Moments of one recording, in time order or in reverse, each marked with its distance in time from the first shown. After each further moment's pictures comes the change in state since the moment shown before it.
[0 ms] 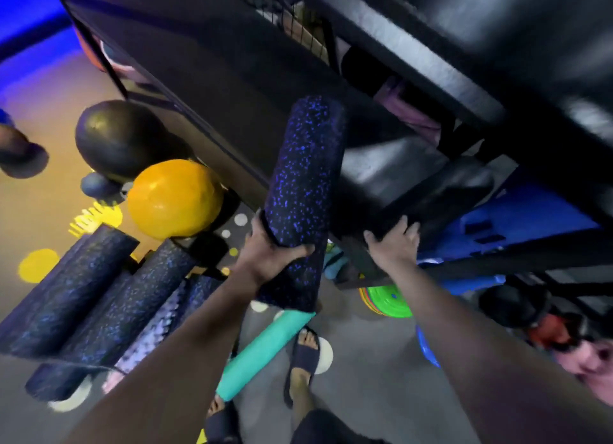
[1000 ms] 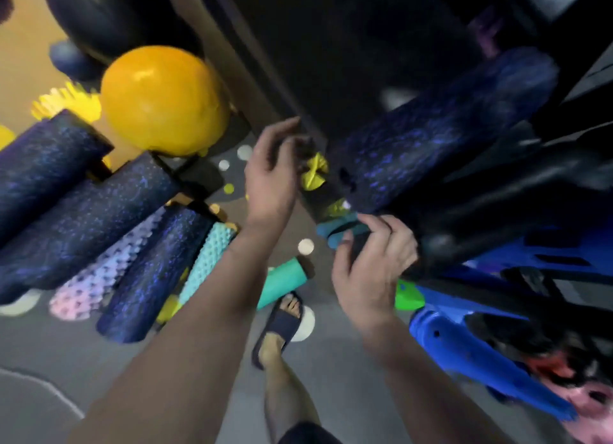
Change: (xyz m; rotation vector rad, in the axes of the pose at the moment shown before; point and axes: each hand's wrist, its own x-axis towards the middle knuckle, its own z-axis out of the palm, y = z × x) left_hand 0.094 -0.047 0.058 -0.850 0.402 0.215; right_hand -0.057 0.010 0.125 0.014 0.483 -0.807
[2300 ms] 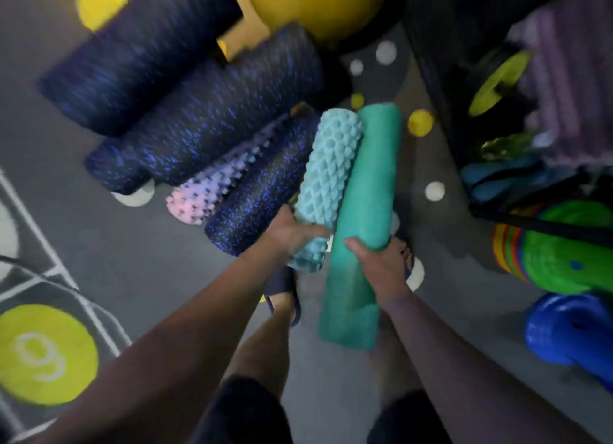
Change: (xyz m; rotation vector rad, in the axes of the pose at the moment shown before) left_hand -0.065 -0.219 -0.382 0.424 -0.040 -0.872; right_hand -0.252 -0.101 0.228 0.271 -0.859 1.031
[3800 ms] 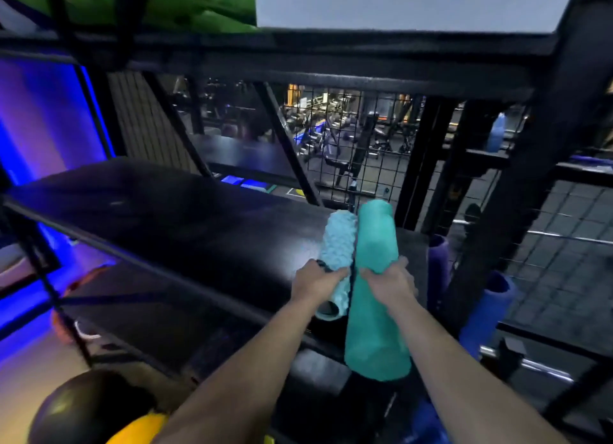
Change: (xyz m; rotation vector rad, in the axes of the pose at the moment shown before) left_hand -0.647 0.570 0.380 0.651 -0.165 1.109; right_hand -0.357 -0.309 -0.756 0.379 0.753 -0.261
